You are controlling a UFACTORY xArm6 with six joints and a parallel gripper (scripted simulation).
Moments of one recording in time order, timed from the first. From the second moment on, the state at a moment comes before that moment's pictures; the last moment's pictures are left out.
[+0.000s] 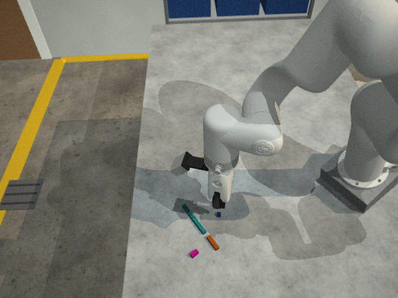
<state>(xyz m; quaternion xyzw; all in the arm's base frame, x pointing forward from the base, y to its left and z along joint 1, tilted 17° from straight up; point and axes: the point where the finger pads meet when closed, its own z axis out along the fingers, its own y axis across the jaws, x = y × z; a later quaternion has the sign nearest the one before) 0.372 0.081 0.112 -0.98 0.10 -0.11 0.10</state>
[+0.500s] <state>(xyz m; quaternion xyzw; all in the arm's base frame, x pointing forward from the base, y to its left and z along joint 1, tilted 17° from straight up) 0.374 0.082 0.106 -0.98 0.10 -0.11 0.10</state>
